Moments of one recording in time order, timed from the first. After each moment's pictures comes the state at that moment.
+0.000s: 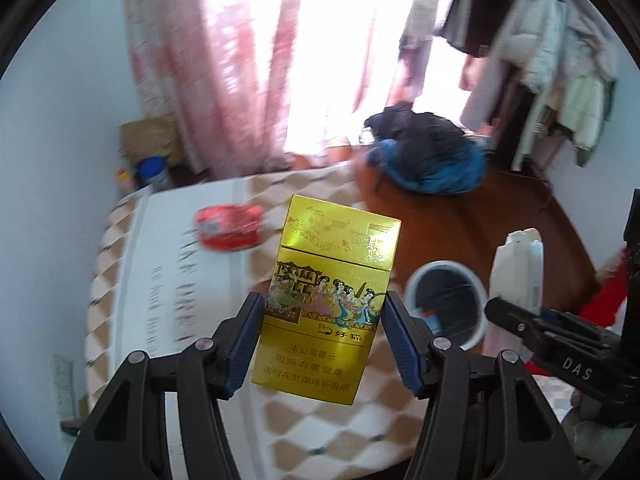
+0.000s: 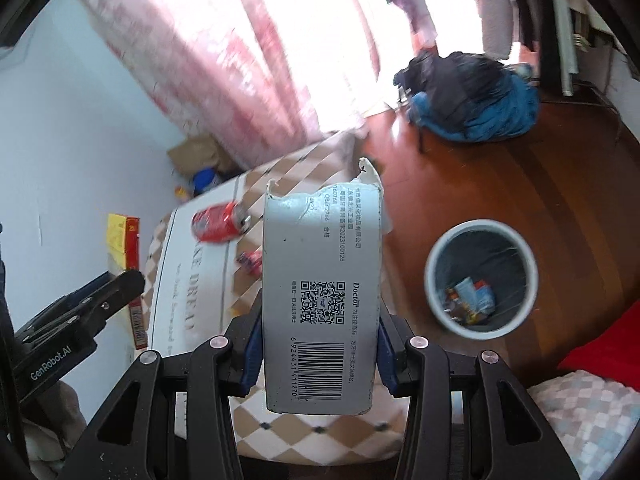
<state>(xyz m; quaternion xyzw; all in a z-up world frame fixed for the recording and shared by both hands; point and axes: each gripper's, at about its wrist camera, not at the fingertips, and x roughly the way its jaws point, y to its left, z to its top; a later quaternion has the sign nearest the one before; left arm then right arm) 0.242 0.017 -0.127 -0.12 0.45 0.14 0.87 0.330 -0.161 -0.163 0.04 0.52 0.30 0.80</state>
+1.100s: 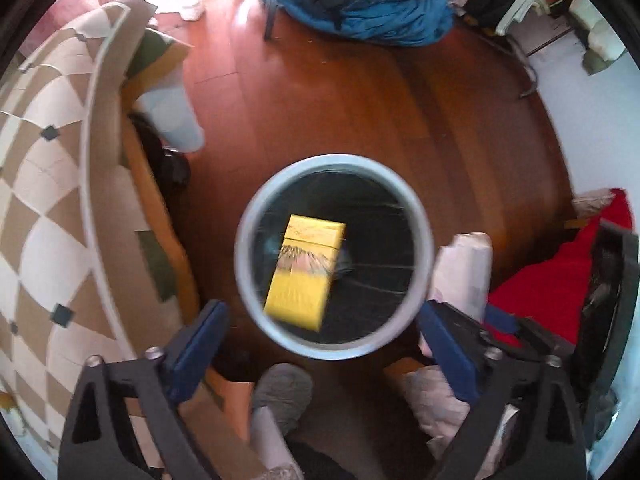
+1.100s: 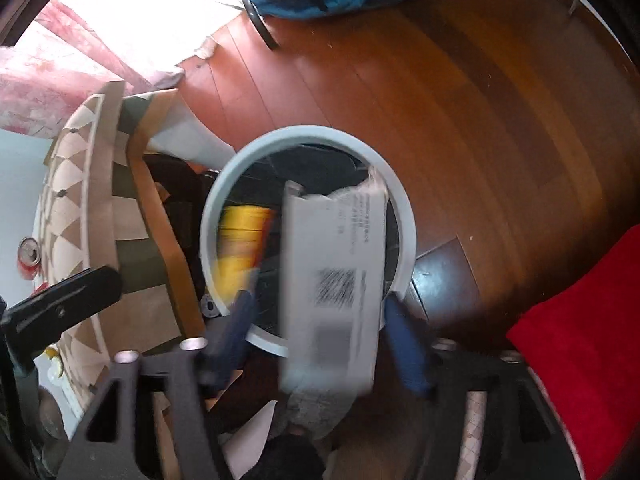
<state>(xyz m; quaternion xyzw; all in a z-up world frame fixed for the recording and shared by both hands) 0.493 -0.144 -0.368 -0.17 0.67 0.03 0.72 0.538 -0.337 -0.436 0.05 0.70 0.17 0.69</state>
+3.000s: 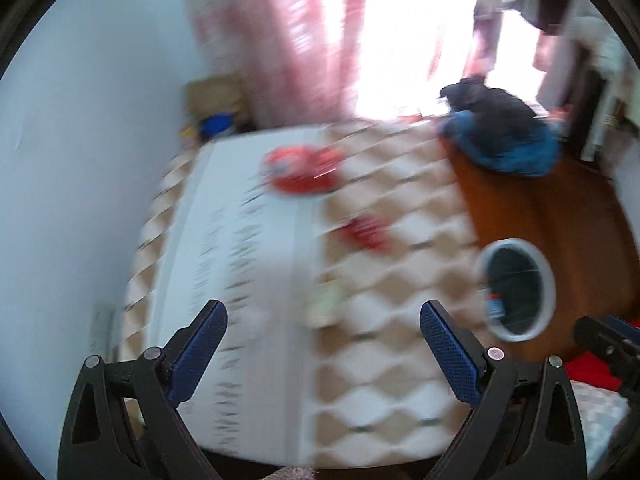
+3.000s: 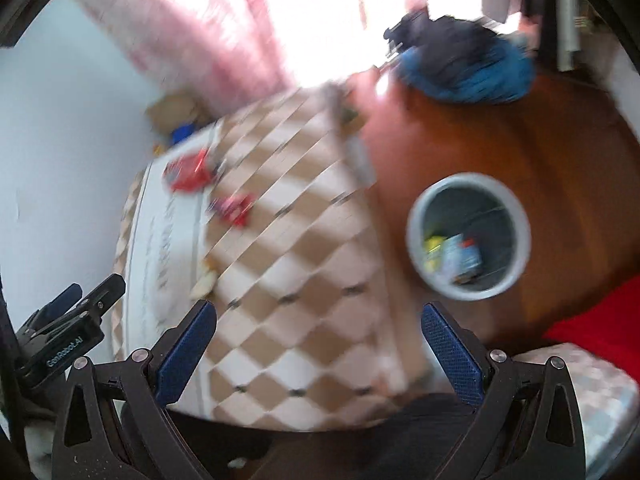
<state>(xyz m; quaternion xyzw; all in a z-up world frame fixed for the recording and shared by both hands) 0.203 0.063 -0.188 -0.11 0.51 0.30 0.80 0.309 -0.118 -0.209 -0.02 0.60 0.29 0.75</state>
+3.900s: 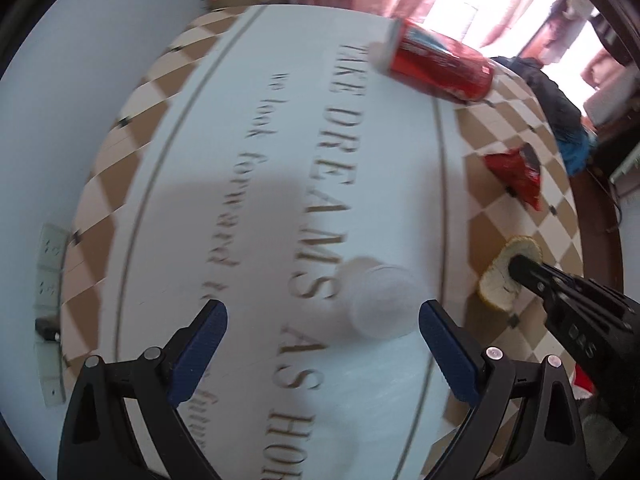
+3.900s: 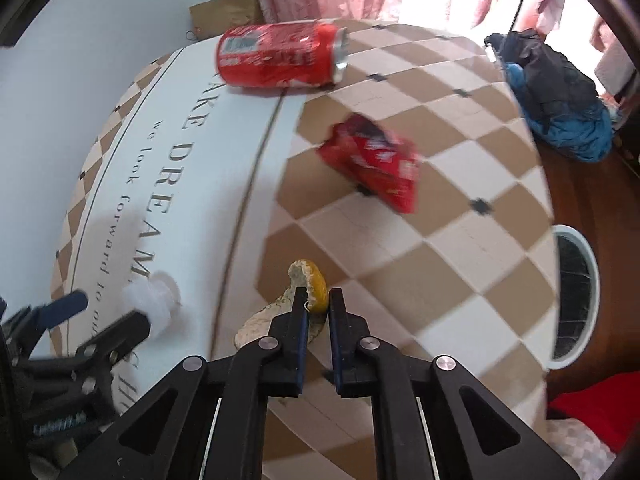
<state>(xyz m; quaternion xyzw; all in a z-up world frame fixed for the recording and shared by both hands) 0.153 0.181 -0.325 -0.24 0.57 0.25 0.75 0.267 0.083 -0.332 -0.17 0.58 0.33 0.72</state>
